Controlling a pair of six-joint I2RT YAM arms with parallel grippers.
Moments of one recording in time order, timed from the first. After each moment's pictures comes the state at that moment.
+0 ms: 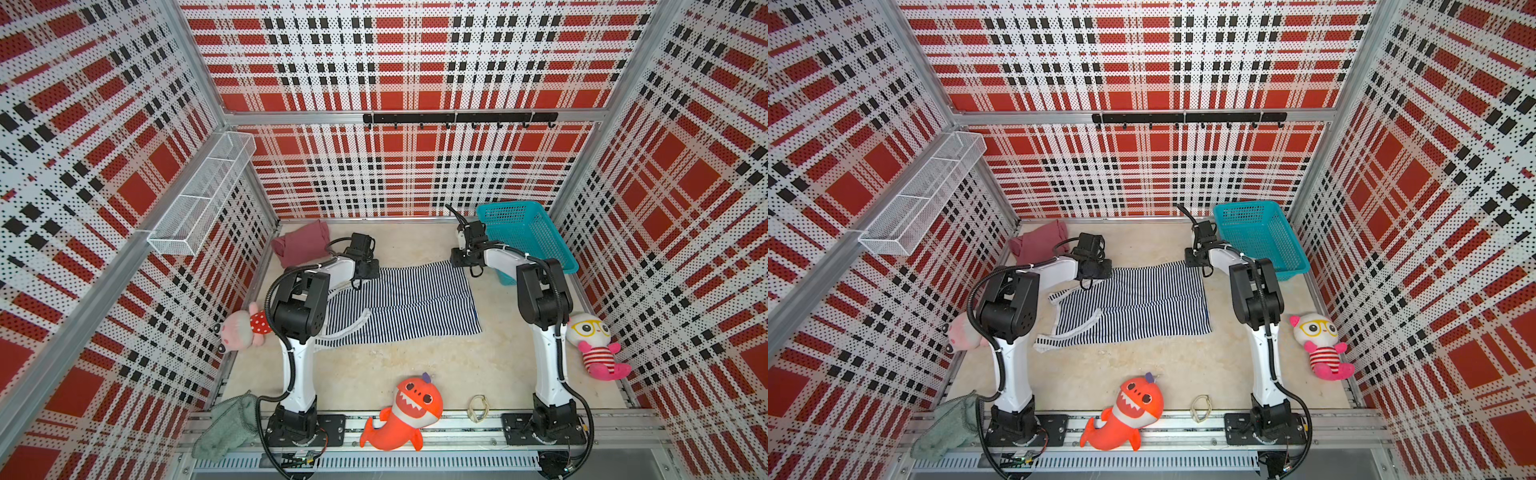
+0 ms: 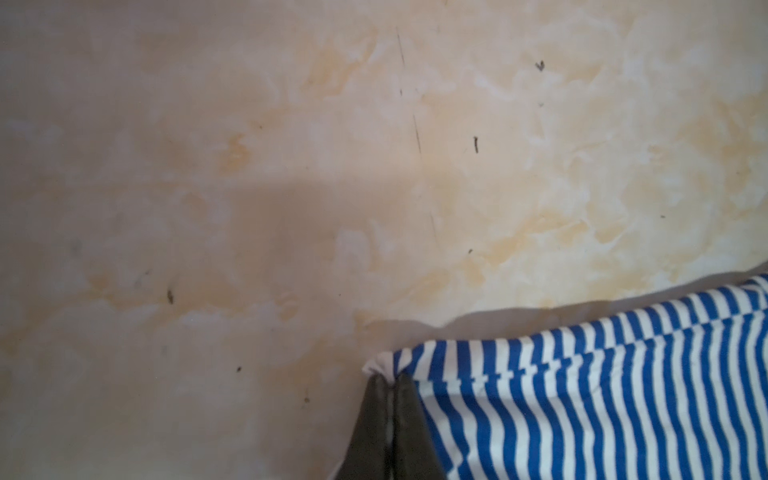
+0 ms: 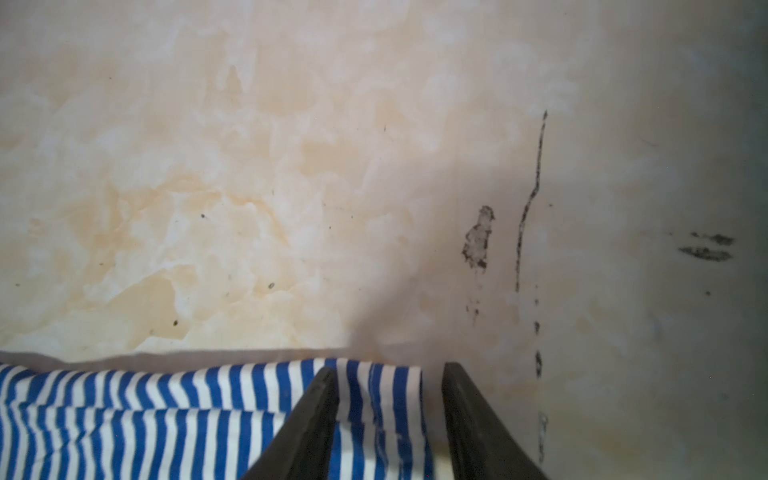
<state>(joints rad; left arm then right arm) -0.26 2.10 1.41 -0.28 0.00 -0.22 0.25 2.28 1.69 -0.34 -0.07 0.14</state>
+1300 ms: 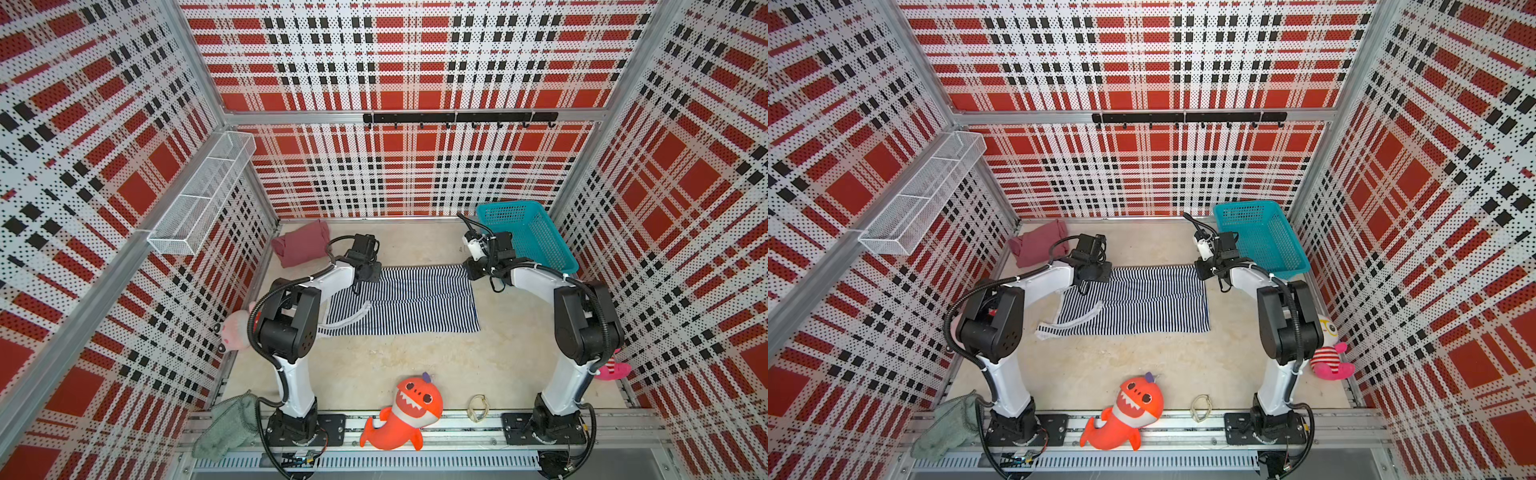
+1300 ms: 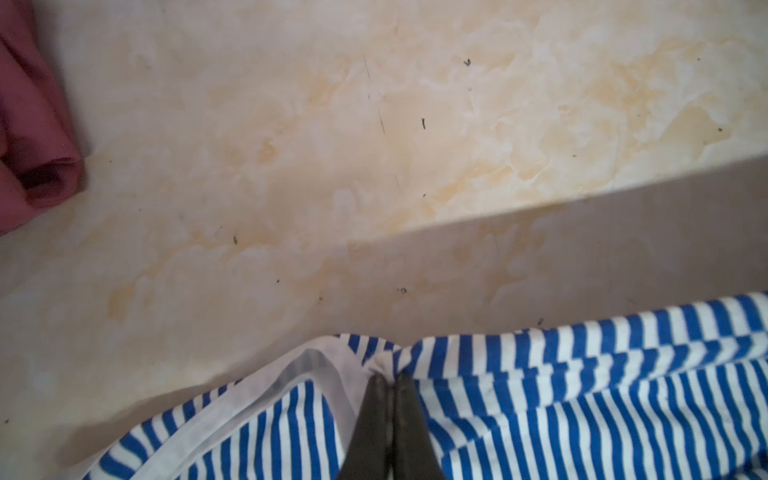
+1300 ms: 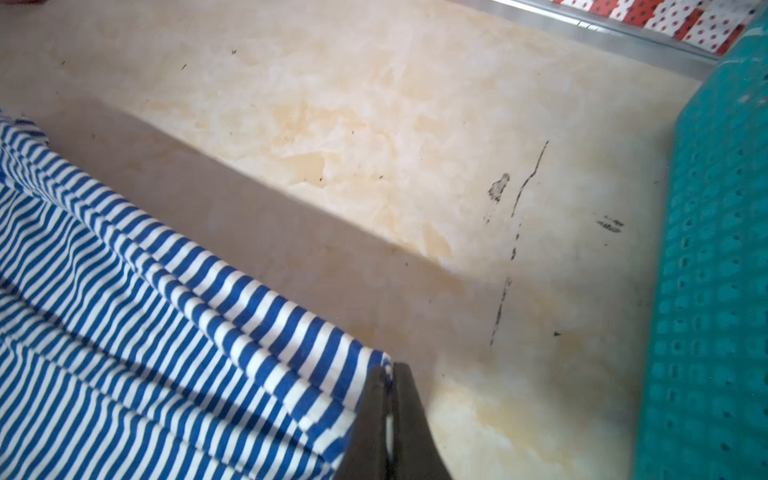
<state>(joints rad) -0.33 1.87 1.24 -0.30 -0.11 -0.14 0.21 1.83 1.17 -0.14 -0.26 -0.18</state>
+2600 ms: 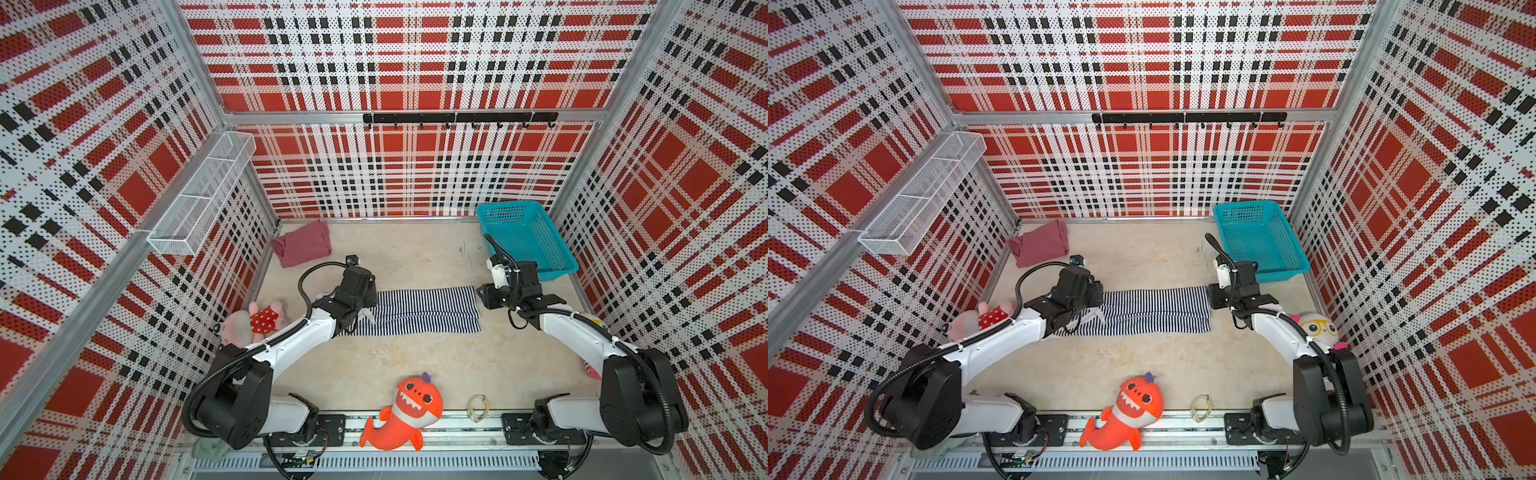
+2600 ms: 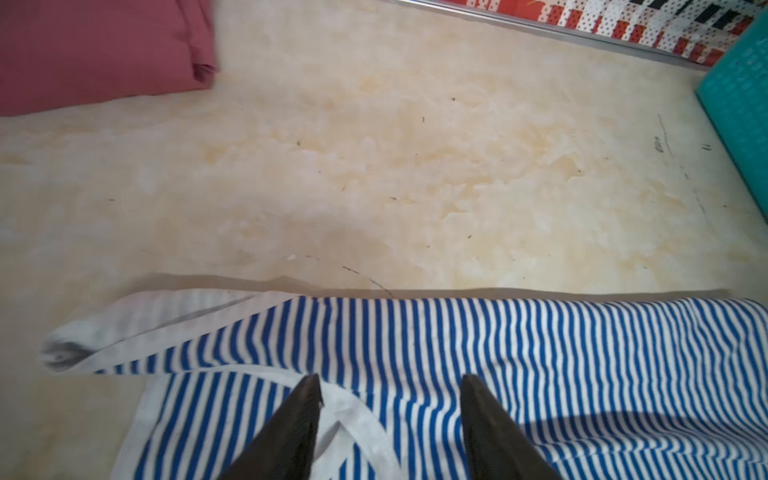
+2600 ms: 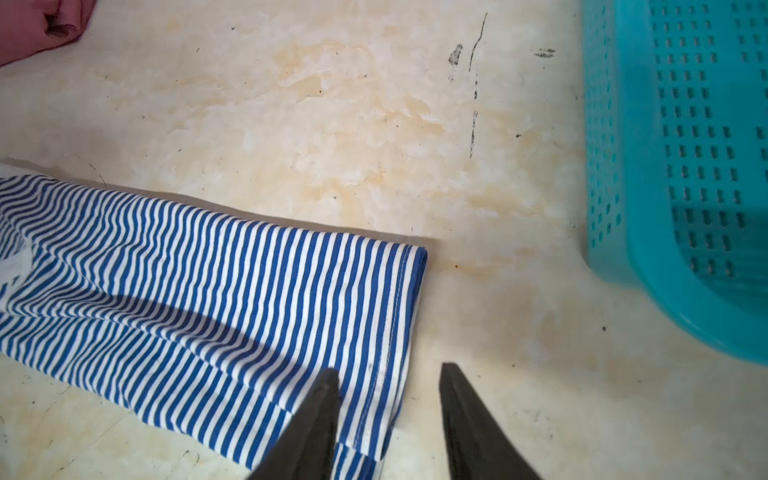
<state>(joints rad) -0.49 1.40 0.81 -0.15 -0.24 -0.47 0.21 1.36 0.77 -0.19 -0.18 0.10</state>
